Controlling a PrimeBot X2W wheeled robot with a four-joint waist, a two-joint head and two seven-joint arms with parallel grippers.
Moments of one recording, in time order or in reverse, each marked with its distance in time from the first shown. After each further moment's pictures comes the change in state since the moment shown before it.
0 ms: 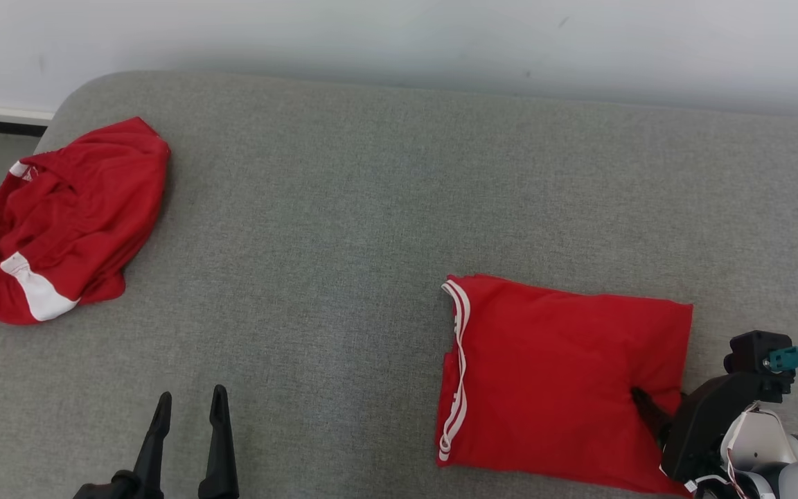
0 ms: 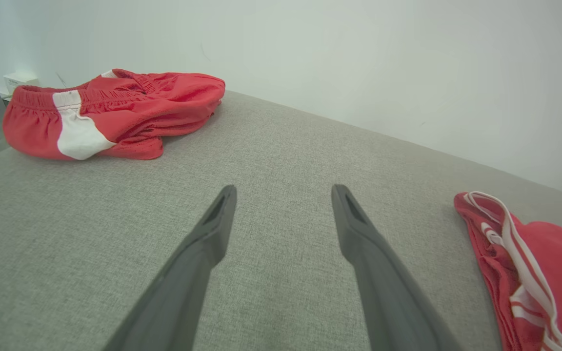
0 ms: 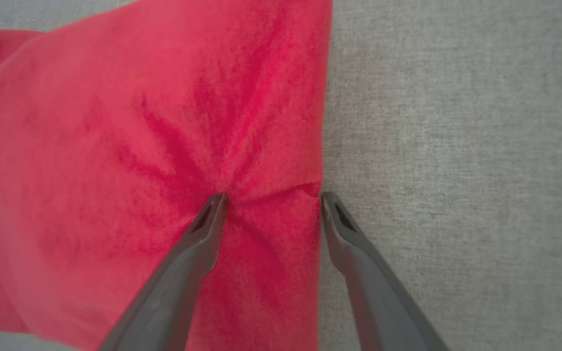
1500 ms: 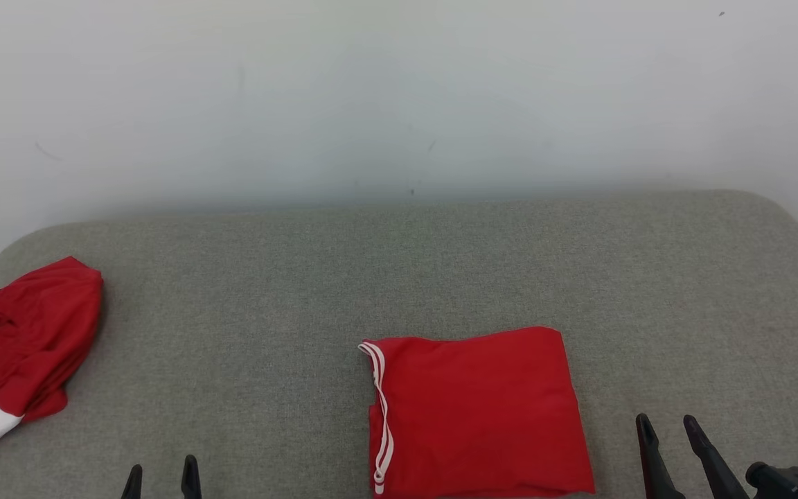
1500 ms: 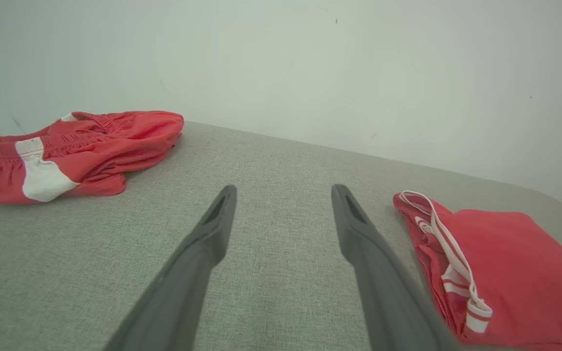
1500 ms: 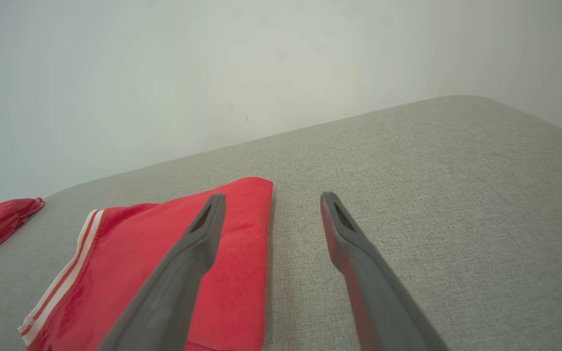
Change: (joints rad) left arm 0.128 0.000 0.093 0.030 0.055 -0.028 0.000; right arm 0.249 -0.106 0.235 0.071 0.128 0.000 -0.945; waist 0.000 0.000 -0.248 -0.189
